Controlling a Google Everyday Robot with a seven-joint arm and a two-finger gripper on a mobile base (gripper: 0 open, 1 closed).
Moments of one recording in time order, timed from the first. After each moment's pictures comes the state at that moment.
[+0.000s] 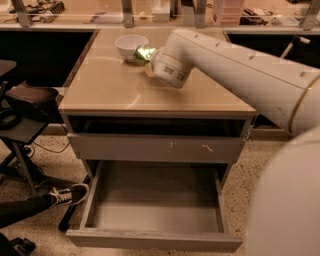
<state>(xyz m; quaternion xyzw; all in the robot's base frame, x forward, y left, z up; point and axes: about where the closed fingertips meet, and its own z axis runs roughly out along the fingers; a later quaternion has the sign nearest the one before) 0.807 -0.019 0.857 -0.26 0.82 -0.08 0.50</state>
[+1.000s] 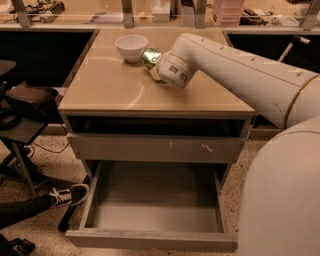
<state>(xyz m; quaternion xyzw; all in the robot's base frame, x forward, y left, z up) 0.819 -0.036 0.825 -0.26 0.83 -0.07 0.48</state>
